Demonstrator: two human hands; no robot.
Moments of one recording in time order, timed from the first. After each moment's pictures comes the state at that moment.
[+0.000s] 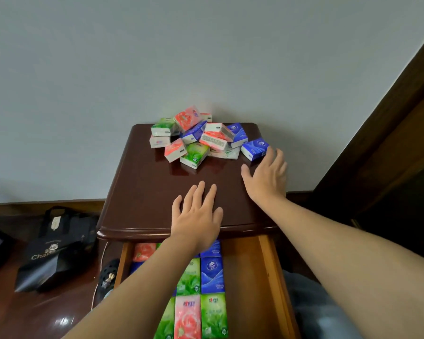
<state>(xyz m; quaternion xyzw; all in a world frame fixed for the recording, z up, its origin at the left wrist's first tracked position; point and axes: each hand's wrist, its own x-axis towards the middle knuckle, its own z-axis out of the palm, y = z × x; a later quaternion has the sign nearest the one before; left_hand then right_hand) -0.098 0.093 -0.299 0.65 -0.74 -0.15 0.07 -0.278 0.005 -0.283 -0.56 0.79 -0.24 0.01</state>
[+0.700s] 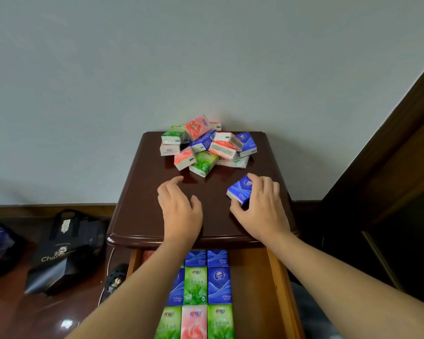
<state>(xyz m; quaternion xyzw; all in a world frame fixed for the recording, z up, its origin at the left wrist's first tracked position) -0.067 0.078 -0.282 0.70 -0.55 -0.15 0.42 -0.260 0.056 -0.291 -0.70 0.68 -0.22 -0.04</state>
